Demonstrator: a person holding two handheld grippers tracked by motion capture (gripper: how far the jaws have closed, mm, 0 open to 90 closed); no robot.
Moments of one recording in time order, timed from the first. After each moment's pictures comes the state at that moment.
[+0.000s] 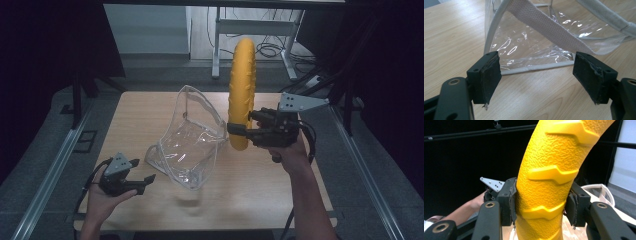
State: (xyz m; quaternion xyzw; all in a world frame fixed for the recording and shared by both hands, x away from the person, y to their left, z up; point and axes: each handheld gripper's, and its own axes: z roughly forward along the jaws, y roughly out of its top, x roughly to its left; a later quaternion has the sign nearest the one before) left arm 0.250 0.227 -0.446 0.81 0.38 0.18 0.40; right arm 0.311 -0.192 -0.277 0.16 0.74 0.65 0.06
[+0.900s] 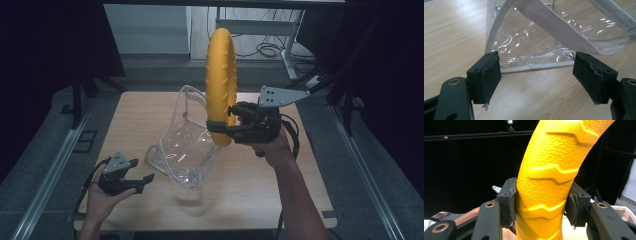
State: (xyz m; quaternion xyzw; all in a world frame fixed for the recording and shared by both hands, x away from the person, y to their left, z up) left arm 0.254 0.231 -0.451 0.80 0.40 0.17 0.41; right arm 0.310 -0.150 -0.261 0.10 0.74 0.66 0.05
